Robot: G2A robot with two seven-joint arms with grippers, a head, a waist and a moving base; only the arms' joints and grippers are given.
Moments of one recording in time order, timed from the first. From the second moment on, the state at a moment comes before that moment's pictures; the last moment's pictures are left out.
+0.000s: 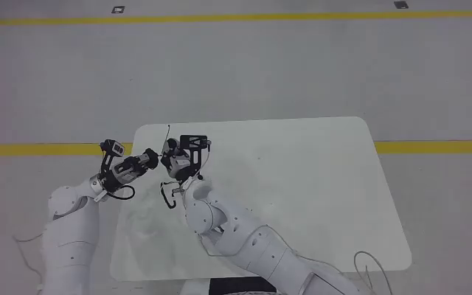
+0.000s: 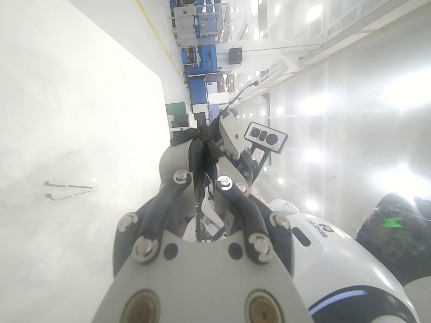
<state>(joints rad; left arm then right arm) 1.32 -1.20 -1.81 -1.10 -0.44 -0.34 -1.39 -1.11 -1.81 0.63 -1.12 -0.65 0.21 -0.24</state>
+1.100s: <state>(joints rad) 1.32 -1.20 -1.81 -1.10 -0.44 -0.34 -1.39 -1.14 -1.80 0.65 -1.17 -0.68 0.20 -0.21</state>
